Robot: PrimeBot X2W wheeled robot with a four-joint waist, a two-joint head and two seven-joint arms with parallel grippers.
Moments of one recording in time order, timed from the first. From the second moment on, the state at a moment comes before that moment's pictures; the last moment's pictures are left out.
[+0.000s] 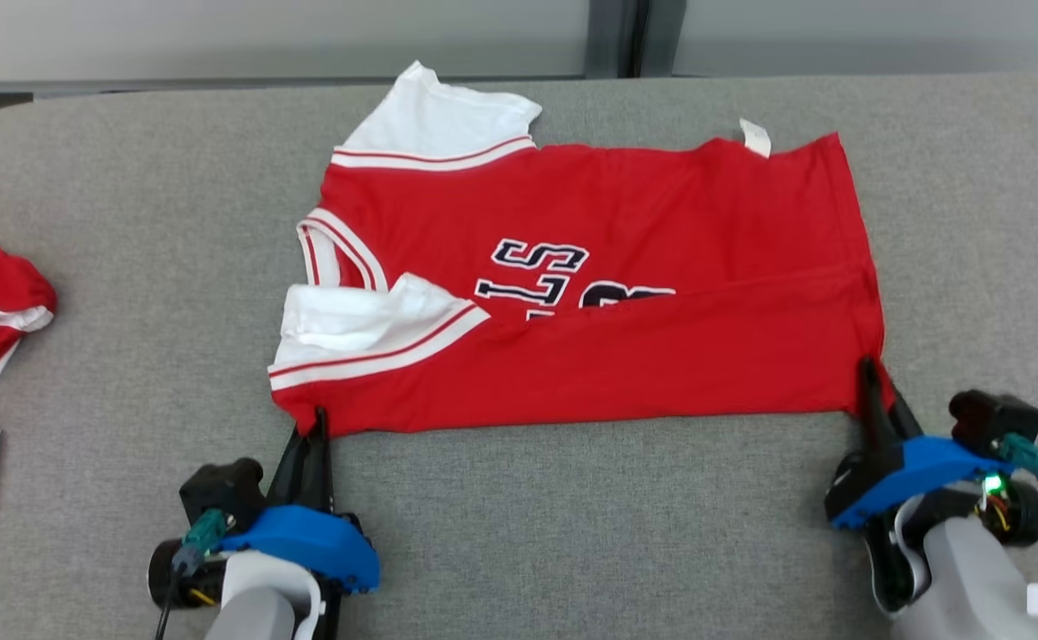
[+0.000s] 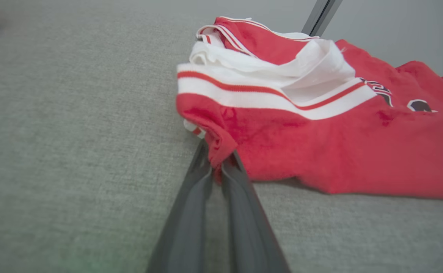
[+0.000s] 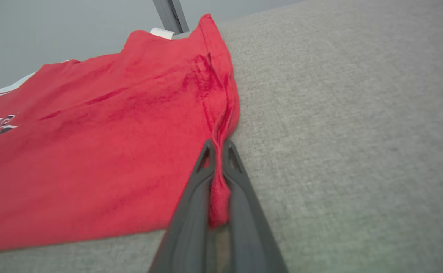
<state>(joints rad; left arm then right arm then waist) -0.28 0.05 -0.17 0.64 -0.36 -0.05 -0.27 -0.45 -0.06 -0.13 0.80 0.23 0.13 -0.27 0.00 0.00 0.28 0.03</state>
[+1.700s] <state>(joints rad) -0.83 0.18 -0.39 0.76 -0.27 -0.13 -0.13 -0.78 -0.36 0.30 0.91 0.43 0.13 -0.13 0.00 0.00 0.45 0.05</state>
